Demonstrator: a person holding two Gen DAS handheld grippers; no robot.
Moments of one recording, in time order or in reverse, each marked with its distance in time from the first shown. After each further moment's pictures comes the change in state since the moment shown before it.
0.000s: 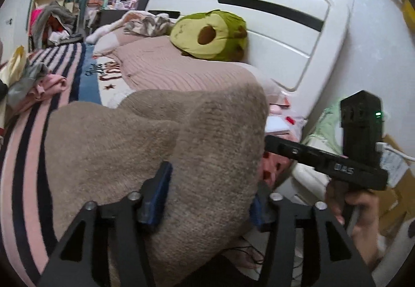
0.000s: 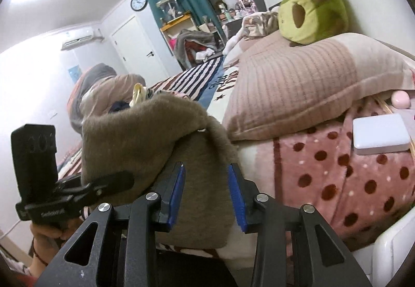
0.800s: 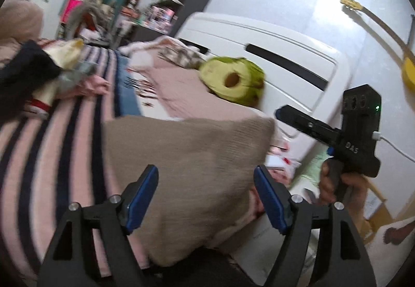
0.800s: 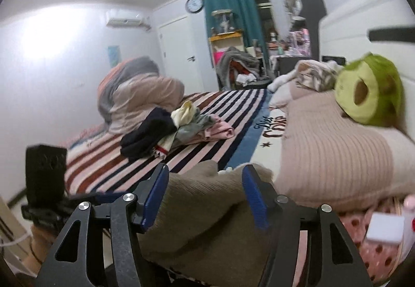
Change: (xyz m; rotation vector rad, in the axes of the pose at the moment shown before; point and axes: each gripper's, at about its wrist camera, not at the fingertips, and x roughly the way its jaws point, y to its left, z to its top) left arm -0.118 0.052 -0.023 -0.185 -0.215 0.053; right arm 0.006 0.112 0.062 -0.344 -0.066 0.089
